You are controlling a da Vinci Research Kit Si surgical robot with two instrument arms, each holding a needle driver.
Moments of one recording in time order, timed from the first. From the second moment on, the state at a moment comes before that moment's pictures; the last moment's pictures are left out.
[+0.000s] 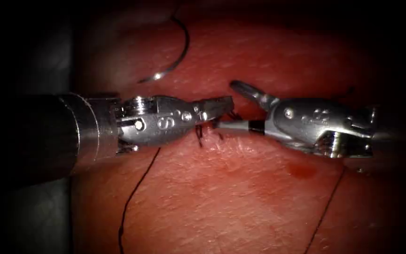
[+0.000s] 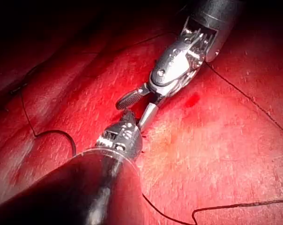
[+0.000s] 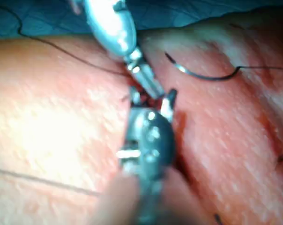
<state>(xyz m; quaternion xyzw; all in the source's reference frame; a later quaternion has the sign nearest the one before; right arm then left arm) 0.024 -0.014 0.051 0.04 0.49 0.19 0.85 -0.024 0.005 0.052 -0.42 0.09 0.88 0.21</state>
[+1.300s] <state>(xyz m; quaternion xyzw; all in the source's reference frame) 0.027 -0.013 0.054 0.02 0.51 0.18 0.84 -0.025 0.005 0.050 -0.43 0.08 0.88 0.21</state>
